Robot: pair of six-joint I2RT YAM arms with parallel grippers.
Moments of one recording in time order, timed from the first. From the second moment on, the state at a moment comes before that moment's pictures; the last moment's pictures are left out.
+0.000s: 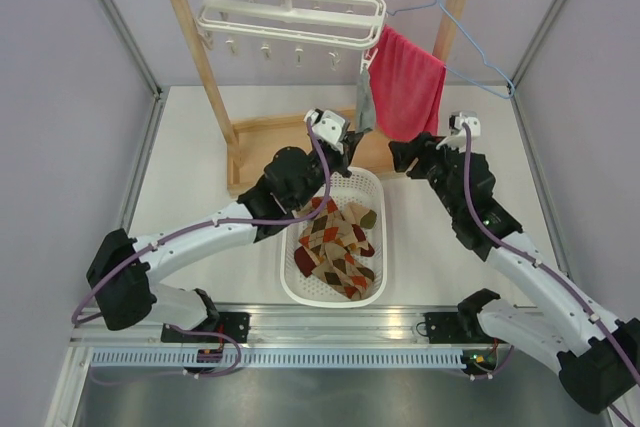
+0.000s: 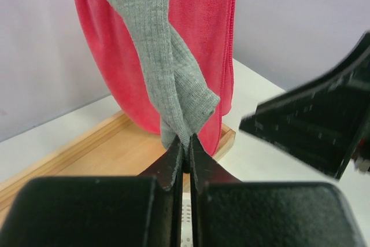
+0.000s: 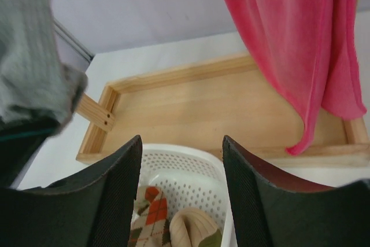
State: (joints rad) left arm -0.95 1.38 1.03 0.48 -0.26 0.00; right arm 0.50 0.92 0.71 0.12 0.17 0.48
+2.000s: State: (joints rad) left arm -1.01 1.39 1.16 0.16 -0.39 0.08; right arm 0.80 1.57 1.86 -0.41 0.76 0.21
